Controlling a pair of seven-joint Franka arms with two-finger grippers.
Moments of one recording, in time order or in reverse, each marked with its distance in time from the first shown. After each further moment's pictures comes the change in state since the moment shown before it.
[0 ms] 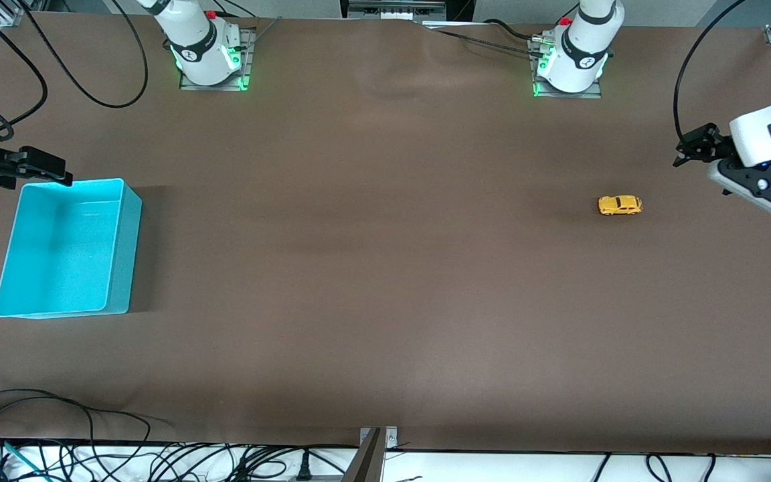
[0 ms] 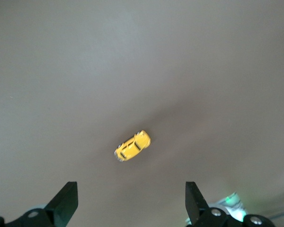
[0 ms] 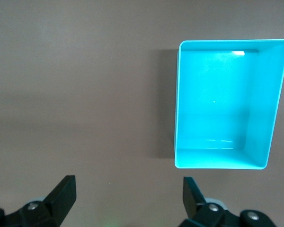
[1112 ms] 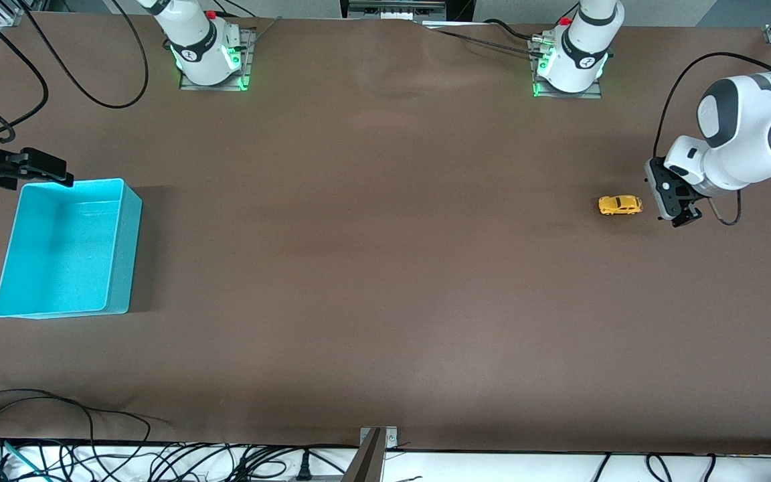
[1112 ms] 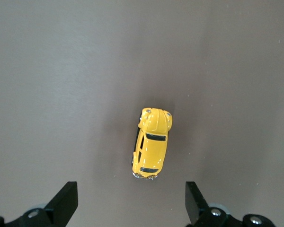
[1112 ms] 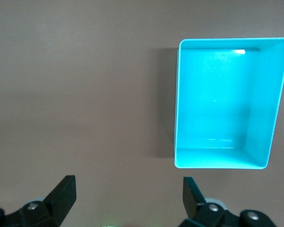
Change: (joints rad) left arm 0.160 0.043 -0.001 -0.583 0.025 0.674 0.853; right arm 0.000 0.011 -0.001 0.000 -0.001 0.002 0.000
